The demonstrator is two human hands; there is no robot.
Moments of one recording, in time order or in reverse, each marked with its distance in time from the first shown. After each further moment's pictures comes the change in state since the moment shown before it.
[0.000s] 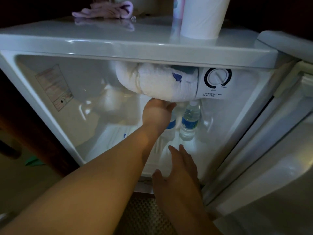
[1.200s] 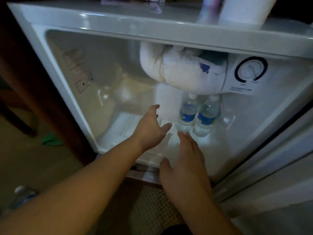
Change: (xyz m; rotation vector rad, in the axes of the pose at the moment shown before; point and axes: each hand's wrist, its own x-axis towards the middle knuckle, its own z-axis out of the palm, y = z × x) left_hand -0.068 -0.069 -0.051 -0.090 -0.228 -0.196; right_hand -0.004 -0.030 -0.001 -0.052 -0.060 -0.114
